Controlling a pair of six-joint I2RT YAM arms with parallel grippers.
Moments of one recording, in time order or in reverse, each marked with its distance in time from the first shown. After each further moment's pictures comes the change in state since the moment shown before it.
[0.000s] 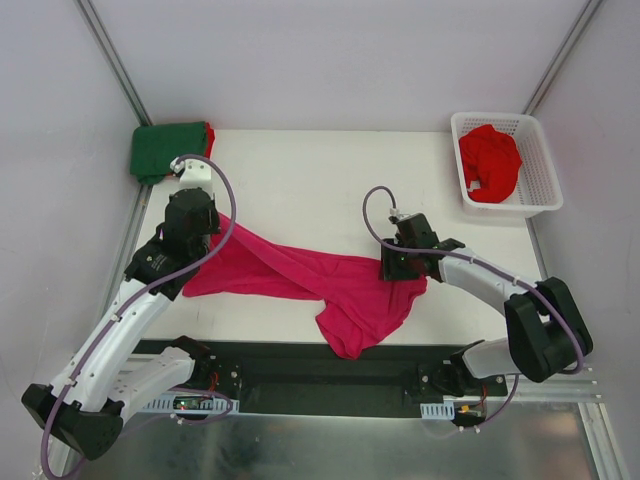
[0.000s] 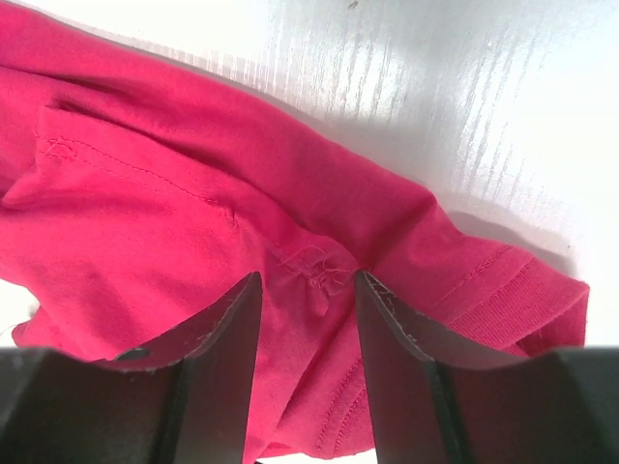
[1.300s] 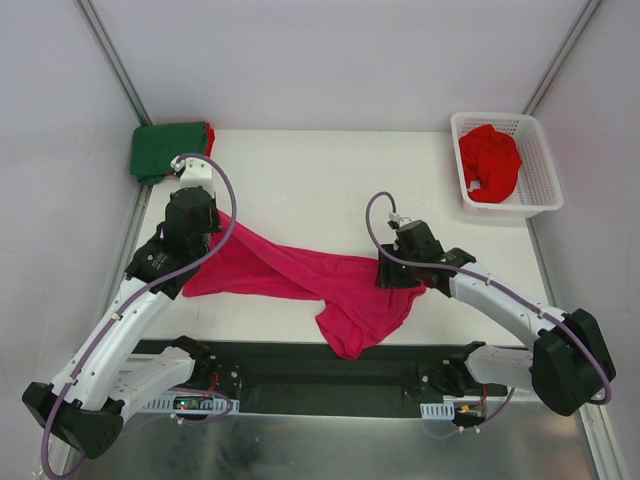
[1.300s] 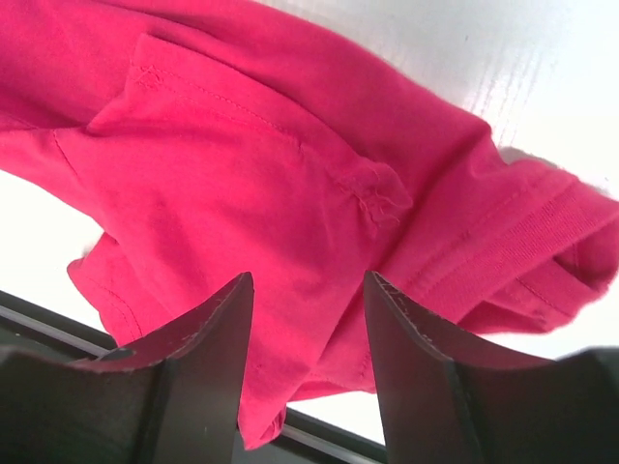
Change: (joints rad) left arm 0.000 0.005 0.004 0.014 0.009 -0.002; right arm 0.101 -0.192 -0.016 -0.117 0.033 0.059
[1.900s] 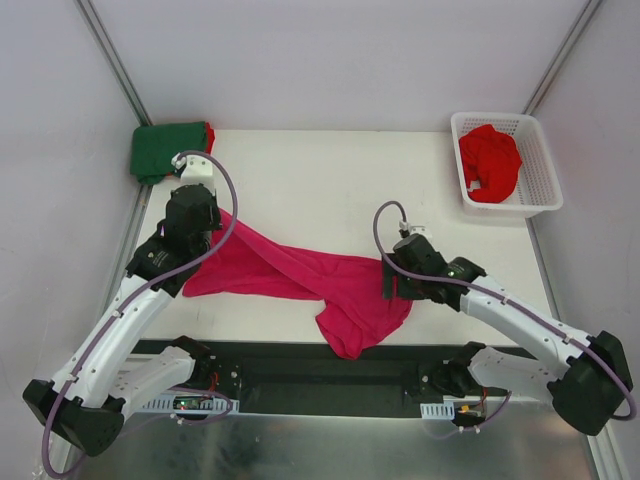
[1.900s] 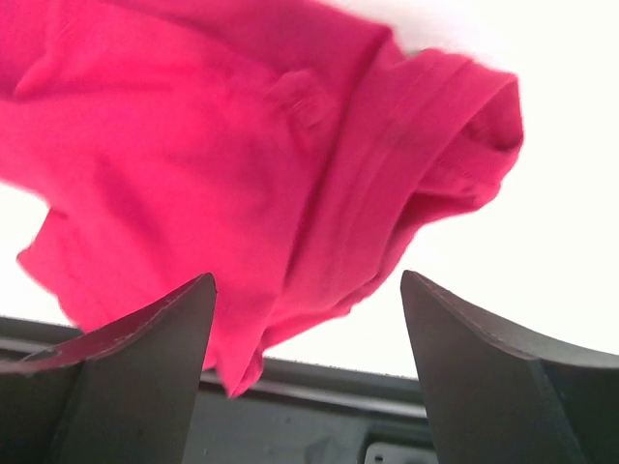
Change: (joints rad) left arm 0.000 0.016 0.016 0.006 0.000 0.008; right arm 0.174 -0.132 0.033 -0.249 0.273 0.177
